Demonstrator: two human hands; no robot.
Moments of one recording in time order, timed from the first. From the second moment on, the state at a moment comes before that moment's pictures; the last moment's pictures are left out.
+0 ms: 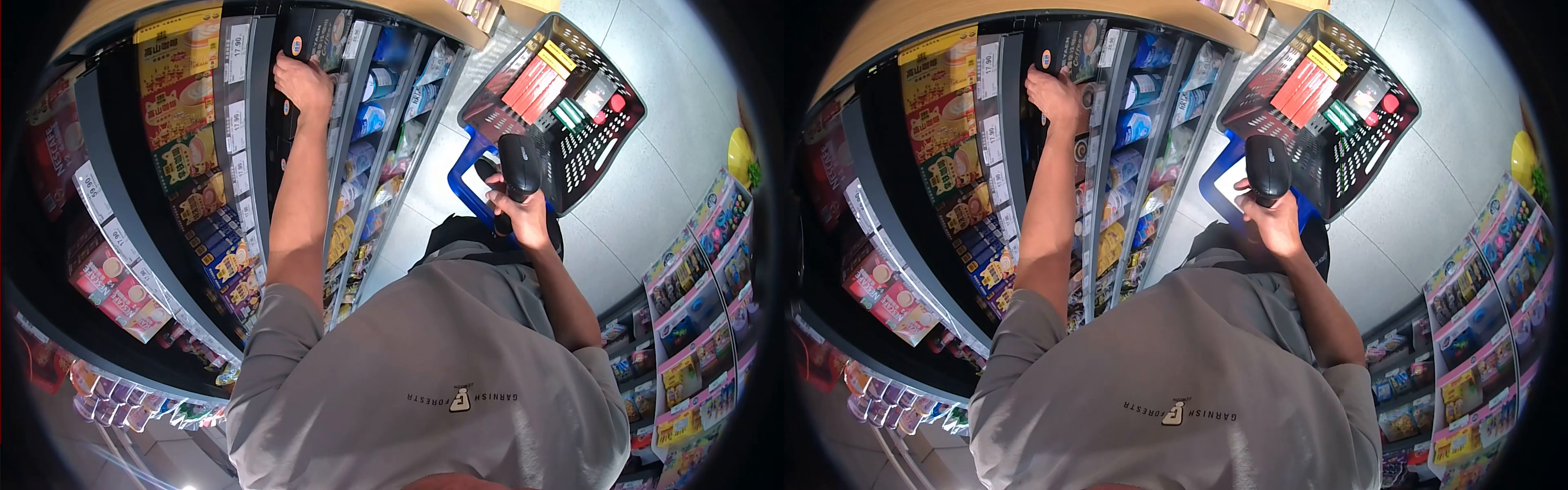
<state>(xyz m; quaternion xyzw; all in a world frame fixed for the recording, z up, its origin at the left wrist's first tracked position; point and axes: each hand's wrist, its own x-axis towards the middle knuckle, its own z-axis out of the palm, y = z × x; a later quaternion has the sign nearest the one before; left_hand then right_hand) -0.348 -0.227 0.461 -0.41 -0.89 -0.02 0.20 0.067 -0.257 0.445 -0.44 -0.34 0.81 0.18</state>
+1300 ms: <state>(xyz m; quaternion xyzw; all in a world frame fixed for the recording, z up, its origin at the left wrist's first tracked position) -0.384 -0.223 0.427 -0.38 -0.92 0.00 0.08 0.067 -0.257 0.429 -0.43 -0.28 0.84 0.18</state>
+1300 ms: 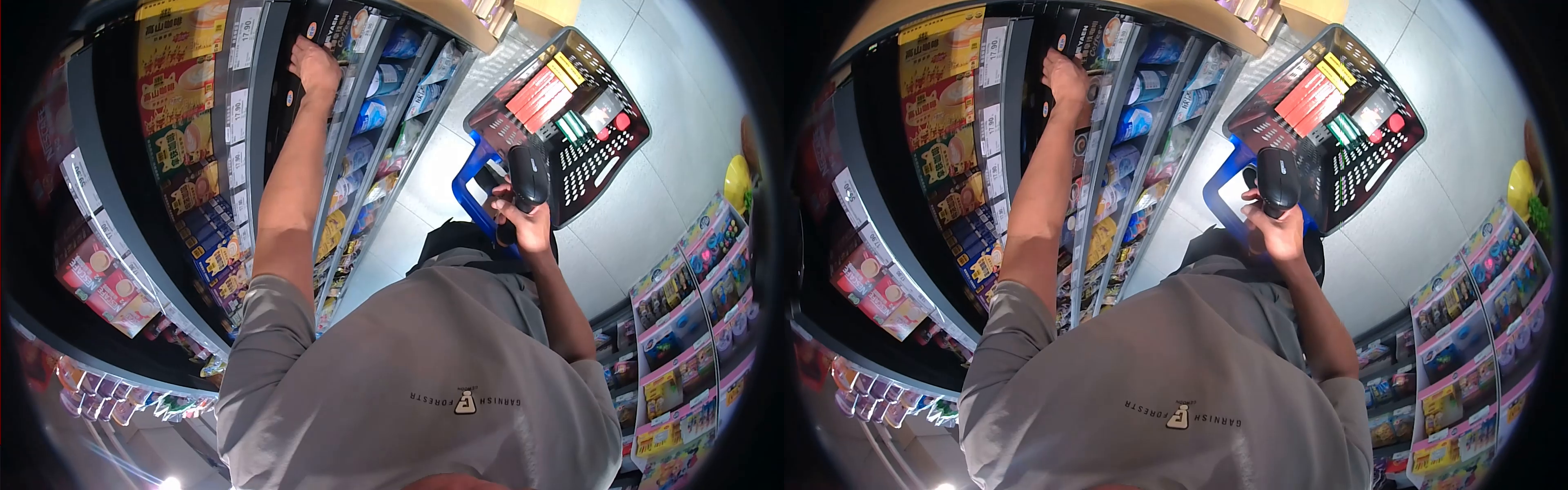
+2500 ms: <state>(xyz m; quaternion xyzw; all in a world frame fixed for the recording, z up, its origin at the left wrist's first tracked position) -0.132 -0.325 0.346 -0.18 -0.88 -0.24 -0.37 0.059 -0.269 0.472 -0.42 -0.67 0.61 -0.08</state>
